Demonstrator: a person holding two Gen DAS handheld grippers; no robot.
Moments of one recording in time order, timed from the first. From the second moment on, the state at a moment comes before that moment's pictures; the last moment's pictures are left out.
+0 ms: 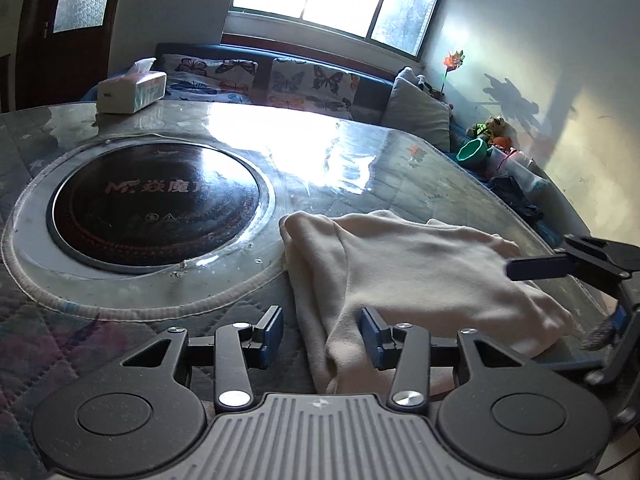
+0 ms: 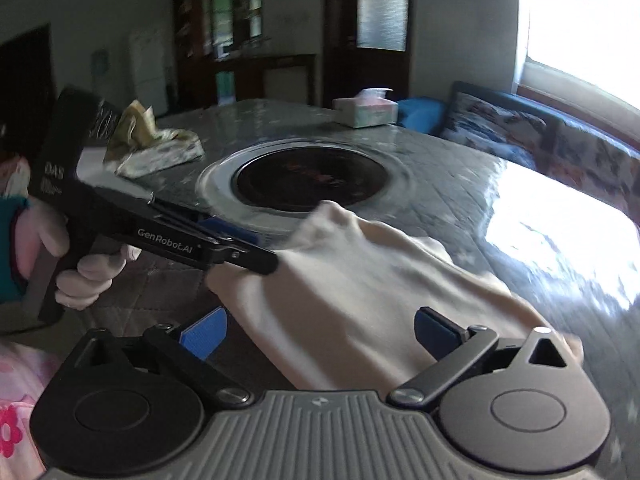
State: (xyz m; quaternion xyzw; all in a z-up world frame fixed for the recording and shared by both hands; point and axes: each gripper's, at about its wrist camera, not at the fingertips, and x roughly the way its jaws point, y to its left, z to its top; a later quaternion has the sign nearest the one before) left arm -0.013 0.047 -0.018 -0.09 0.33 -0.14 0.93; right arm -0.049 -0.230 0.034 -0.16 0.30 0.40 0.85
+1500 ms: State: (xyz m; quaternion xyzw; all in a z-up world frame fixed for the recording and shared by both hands) left arm 0.058 0.056 -0.034 -0.41 0.43 -0.12 0.80; right arm -0.056 -0.210 0.058 -0.11 0.29 0.45 0.84
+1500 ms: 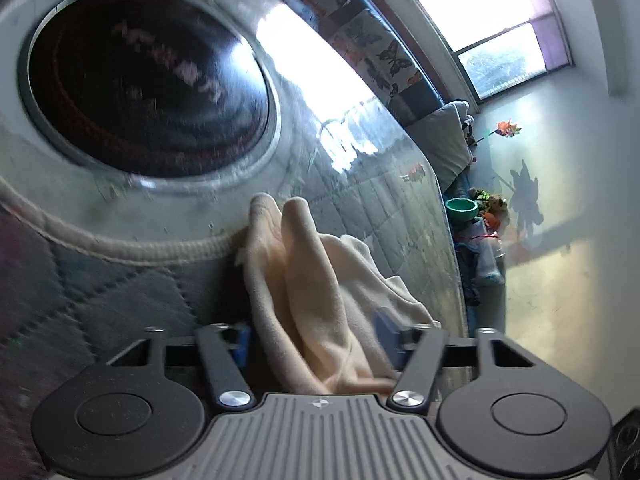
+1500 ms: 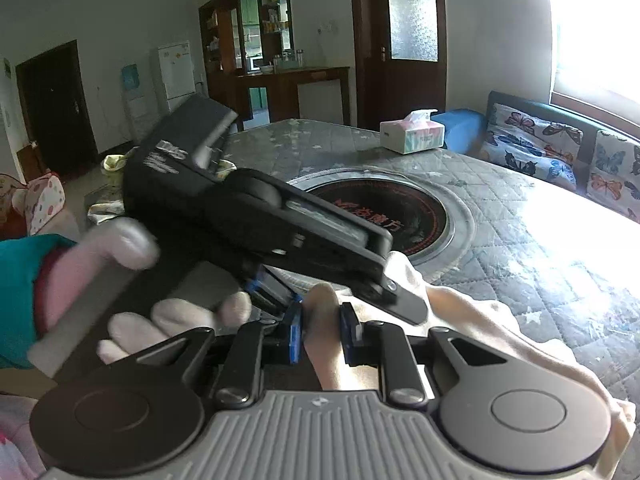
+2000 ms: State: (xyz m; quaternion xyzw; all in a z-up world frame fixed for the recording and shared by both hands) left arm 0.061 0.055 -0.043 -0.40 0.43 -0.10 0.80; right arm -0.052 -0.250 0.057 -0.08 0.28 0.43 0.85
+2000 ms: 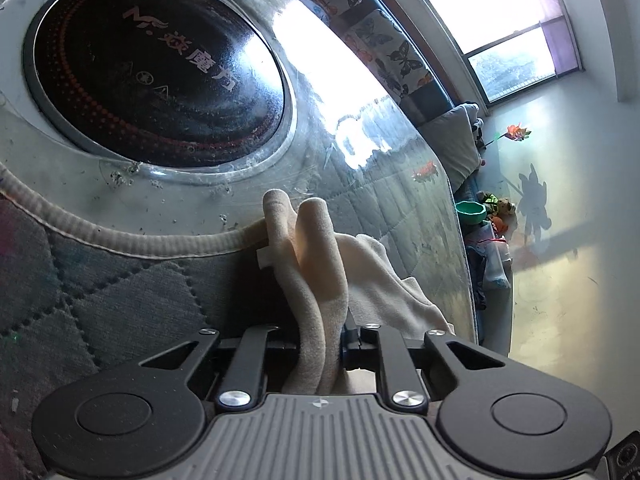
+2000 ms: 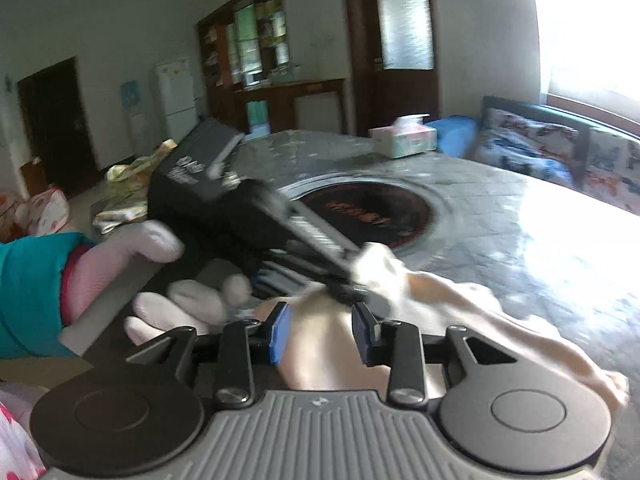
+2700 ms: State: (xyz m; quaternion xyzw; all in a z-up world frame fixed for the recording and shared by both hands) left arm 0.062 0.044 -0.037 -0.38 0.43 -0.09 0.81; right arm 0.028 -0.400 -0.001 0.08 0.34 0.20 0.91
